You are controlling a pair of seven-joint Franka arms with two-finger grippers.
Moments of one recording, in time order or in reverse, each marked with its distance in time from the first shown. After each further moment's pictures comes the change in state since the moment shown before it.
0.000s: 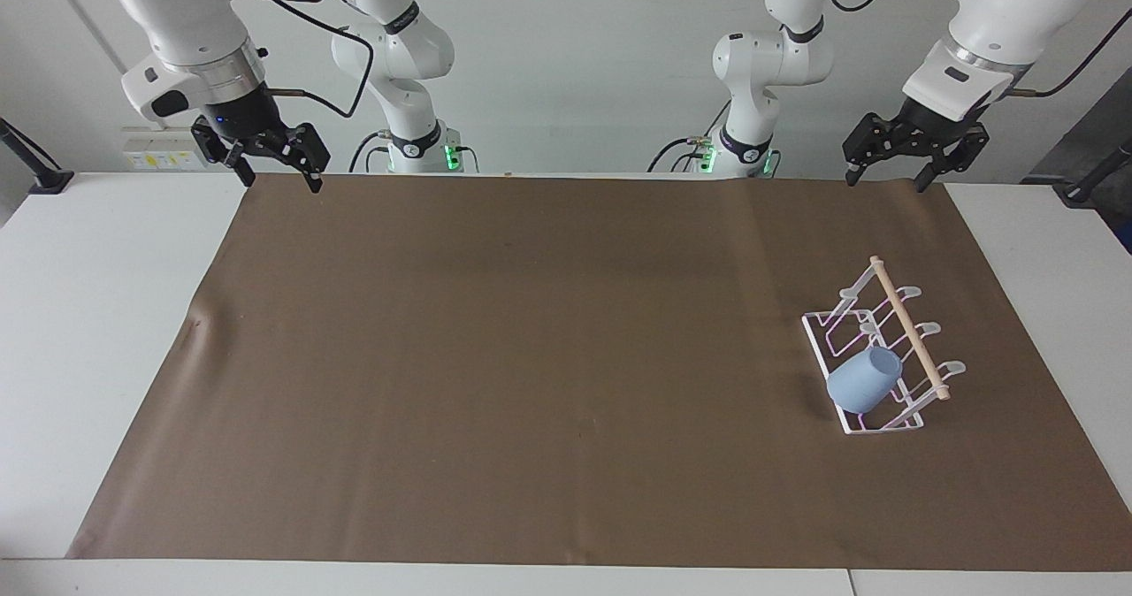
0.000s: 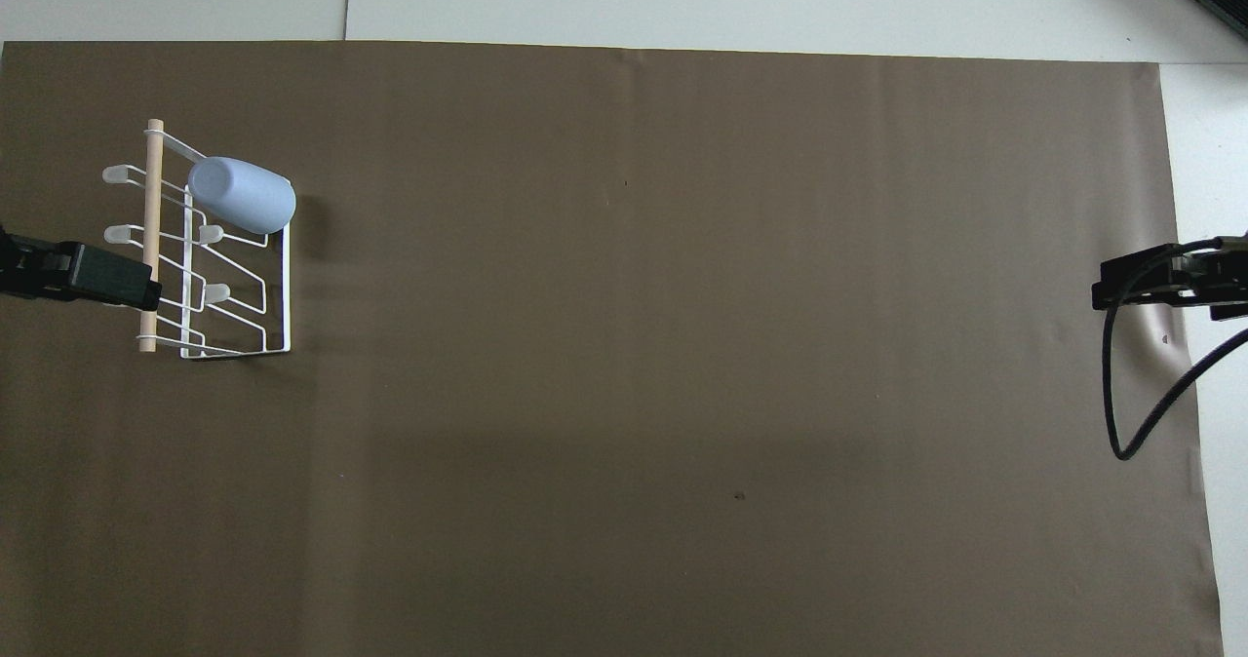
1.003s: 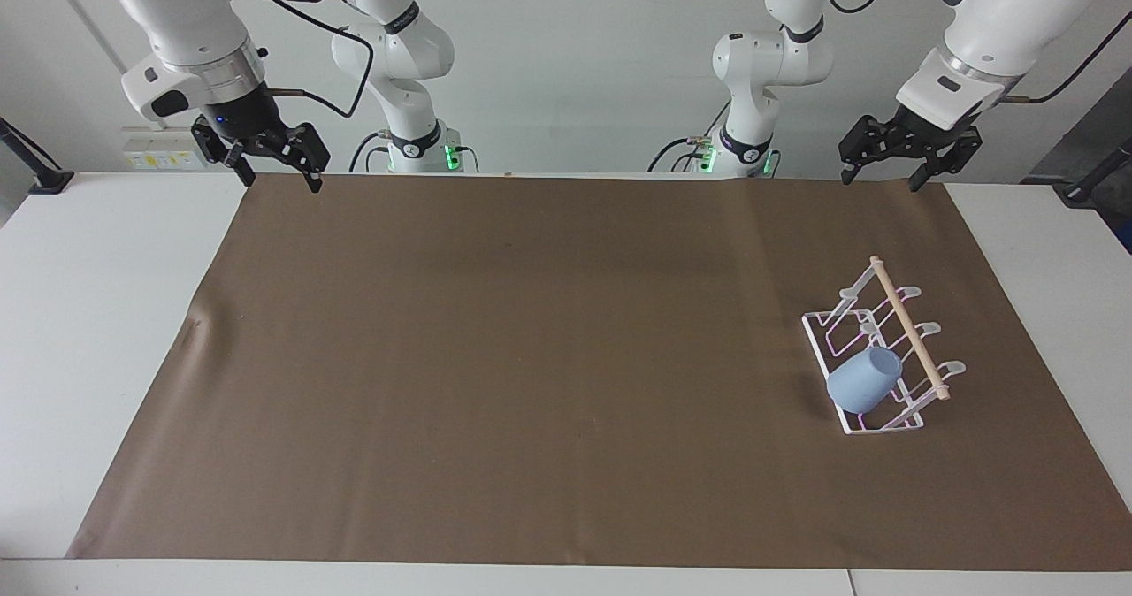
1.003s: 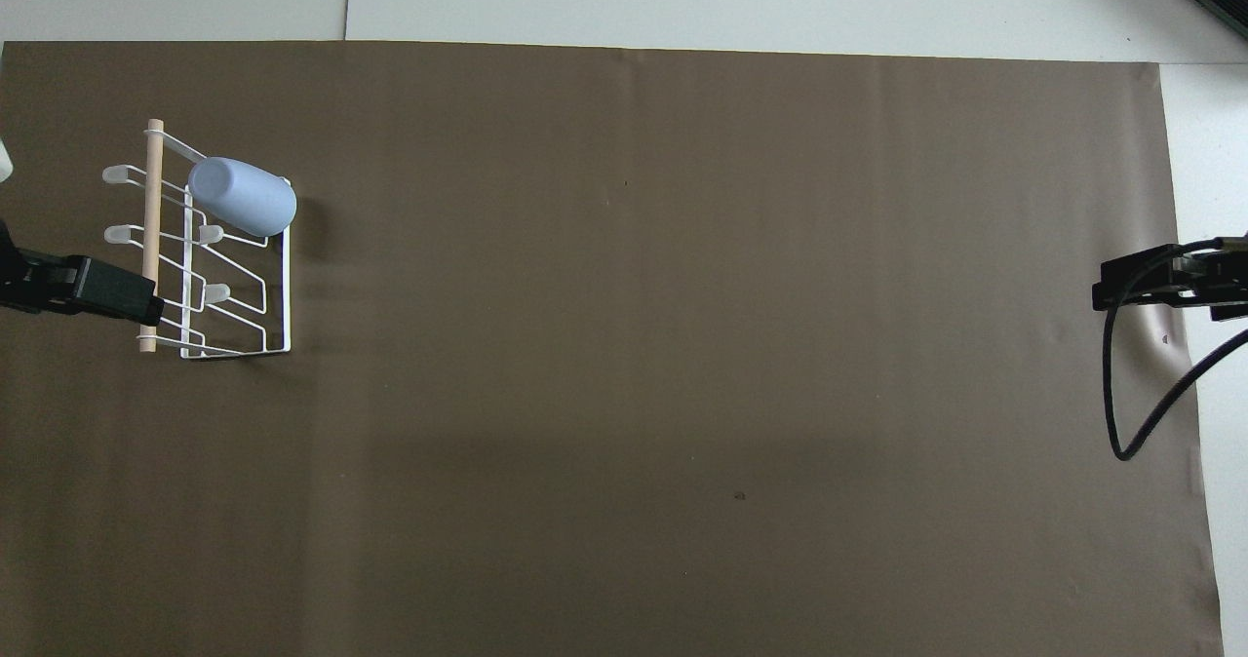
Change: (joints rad) left arm -0.001 0.000 0.008 -0.017 0.002 -0.016 0.012; right arm 0.000 0.000 0.000 0.000 0.000 -0.002 0.000
